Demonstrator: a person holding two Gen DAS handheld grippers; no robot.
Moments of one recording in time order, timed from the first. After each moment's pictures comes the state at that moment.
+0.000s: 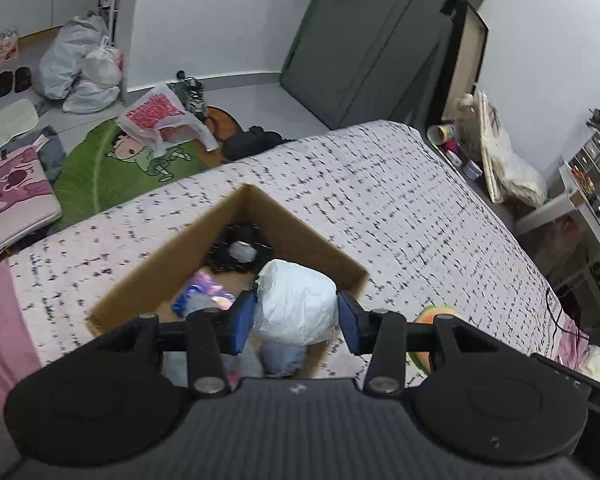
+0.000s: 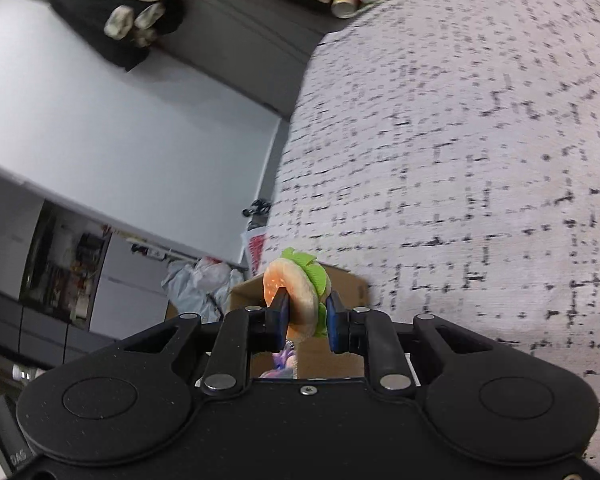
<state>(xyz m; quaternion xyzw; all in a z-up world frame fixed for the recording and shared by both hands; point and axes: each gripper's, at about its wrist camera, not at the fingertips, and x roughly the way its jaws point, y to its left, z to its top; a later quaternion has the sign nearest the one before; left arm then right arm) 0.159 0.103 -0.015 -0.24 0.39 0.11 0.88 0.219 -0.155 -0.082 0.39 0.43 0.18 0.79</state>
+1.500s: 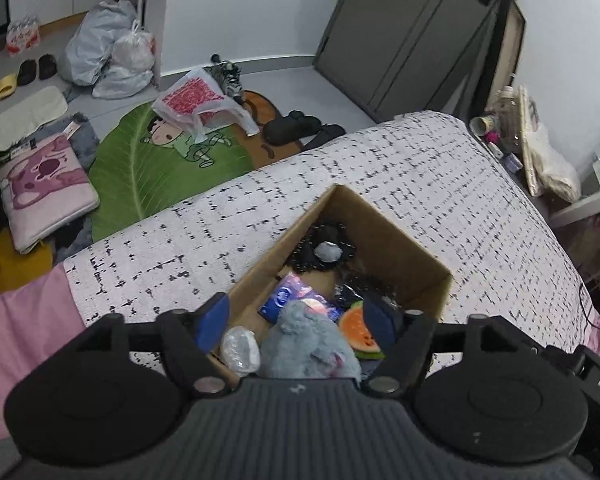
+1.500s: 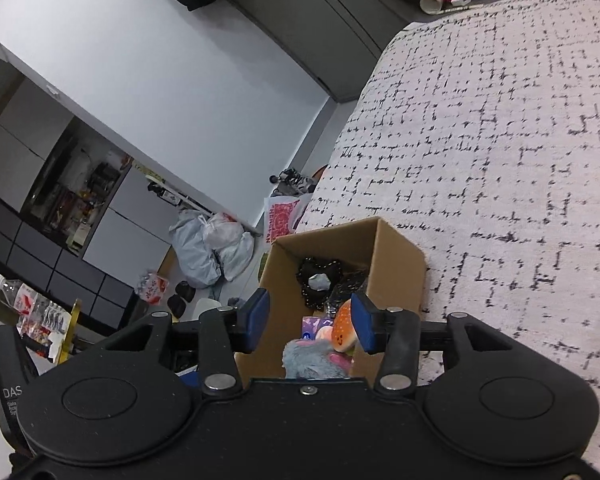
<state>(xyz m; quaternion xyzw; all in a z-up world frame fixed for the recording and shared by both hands) 0.146 0.161 -0.023 -0.23 0.43 0.13 0.86 0.204 -0.090 -0.056 0.30 0.42 0.24 0.82</state>
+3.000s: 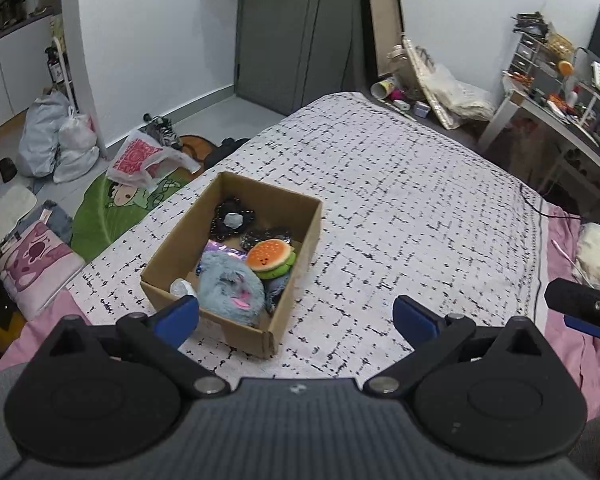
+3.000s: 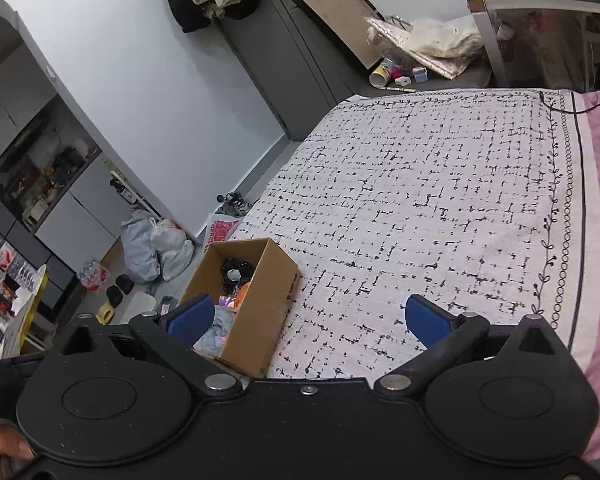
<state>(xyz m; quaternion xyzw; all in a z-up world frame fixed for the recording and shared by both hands) 0.056 0.032 0.044 -0.09 0.41 0.05 0.91 0.101 -0.227 0.023 0.19 0.39 0.18 0.88</state>
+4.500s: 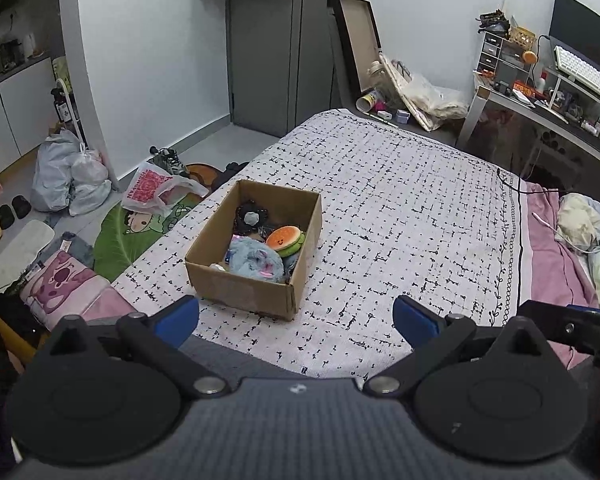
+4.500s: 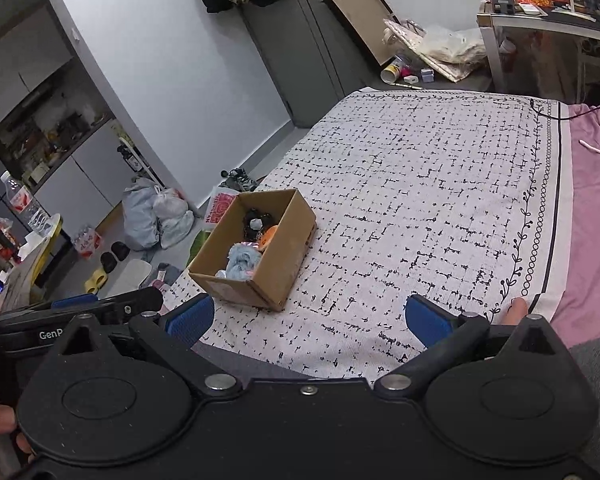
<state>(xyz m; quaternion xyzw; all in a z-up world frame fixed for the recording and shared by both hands) -0.043 0.030 0.078 -0.04 0.38 0.04 0.92 -0.002 -0.195 0.054 0.14 0.40 0.18 0.89</state>
